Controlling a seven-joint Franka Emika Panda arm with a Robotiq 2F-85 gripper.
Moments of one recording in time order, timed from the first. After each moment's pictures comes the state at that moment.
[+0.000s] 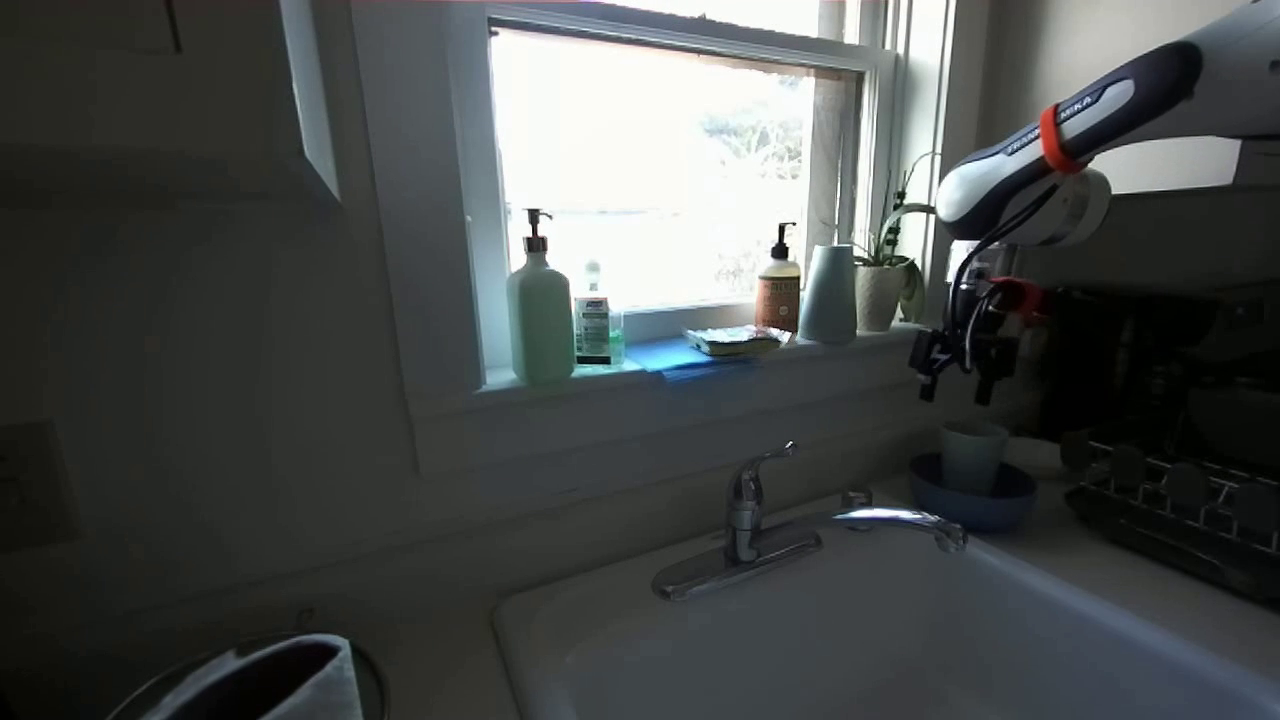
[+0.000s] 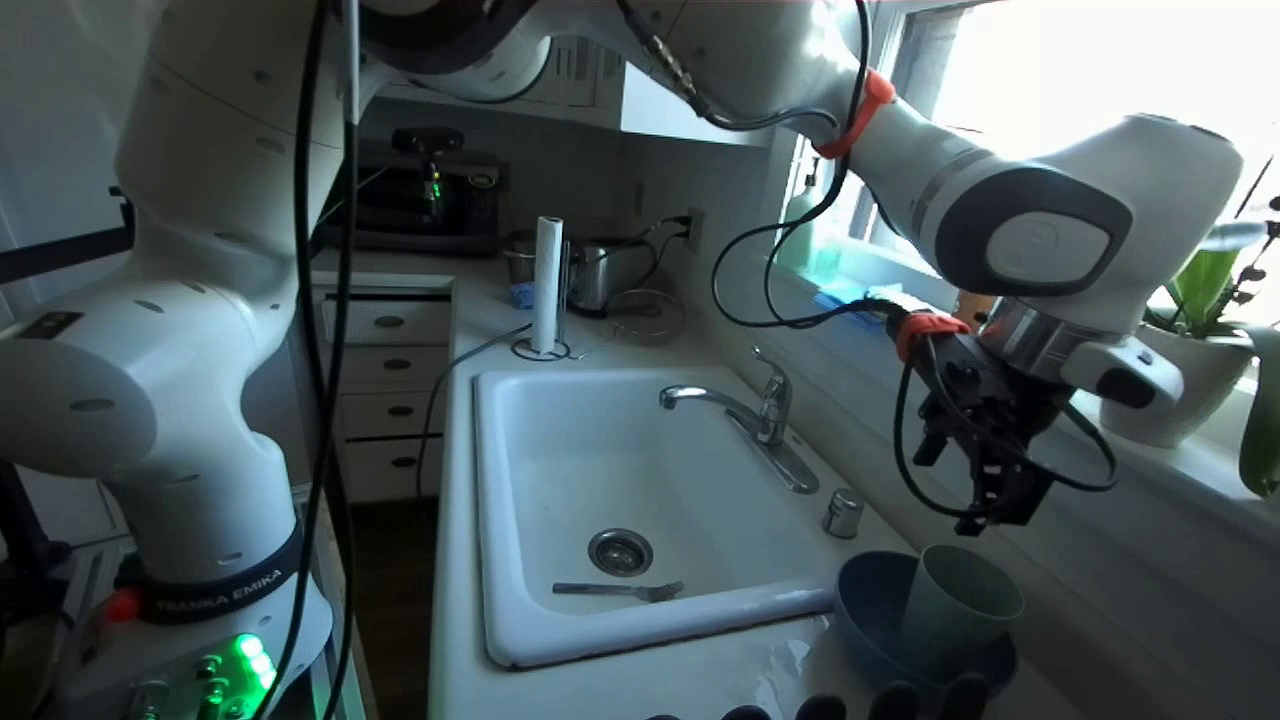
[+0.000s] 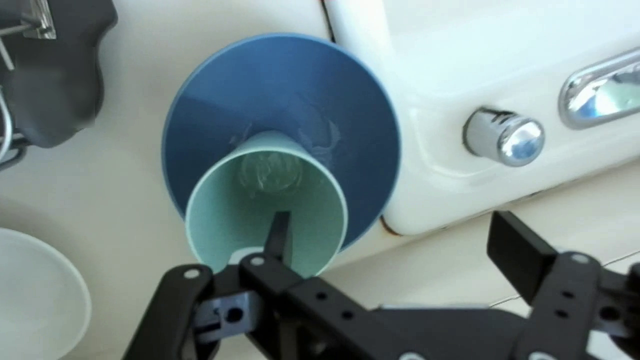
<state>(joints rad) -0.41 0.45 -0.20 -1.56 0.24 1.99 -0.08</state>
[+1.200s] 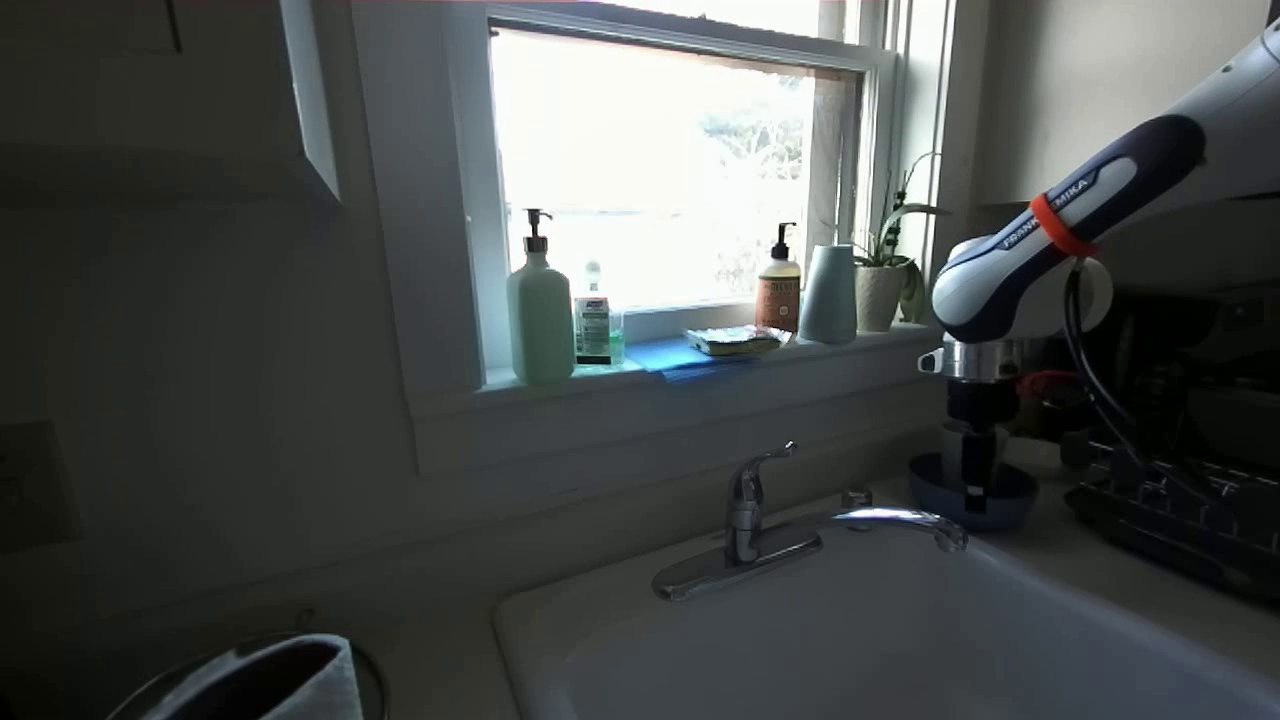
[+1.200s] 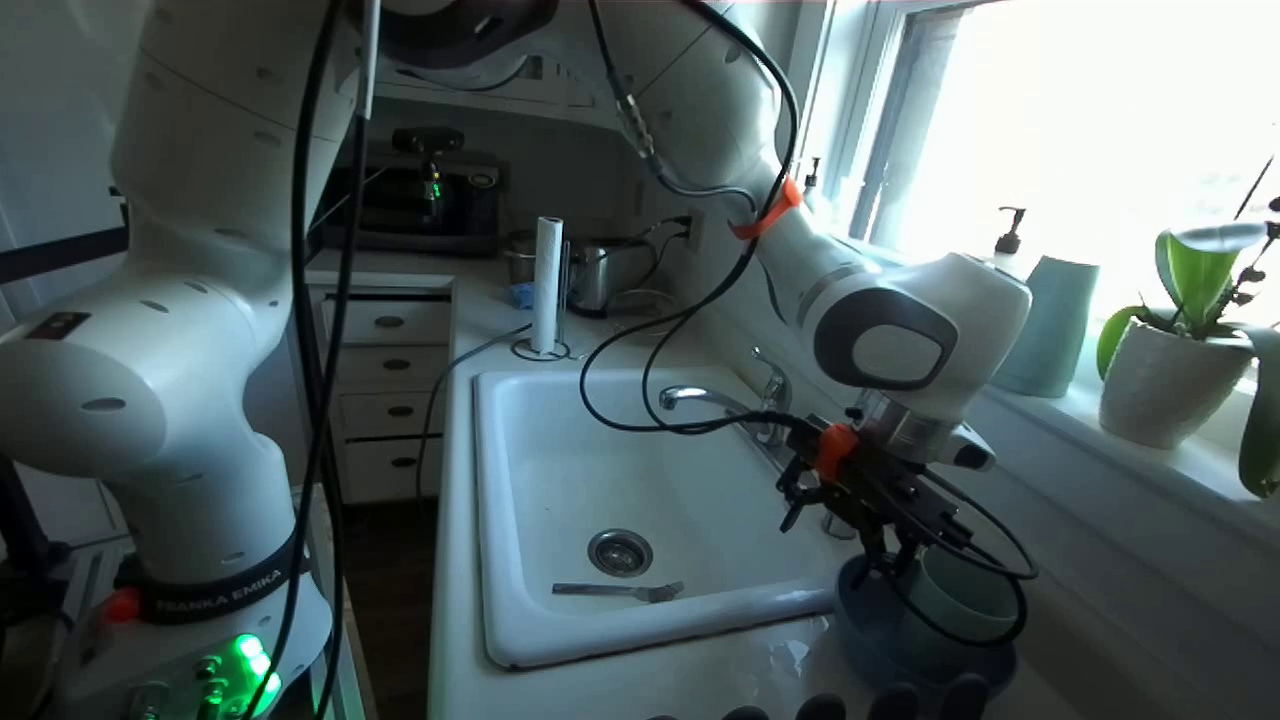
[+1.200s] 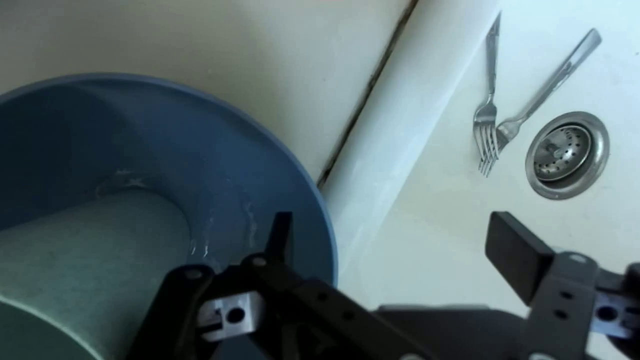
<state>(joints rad) -0.37 0.43 -0.13 -1.88 0.11 2.16 -0.73</state>
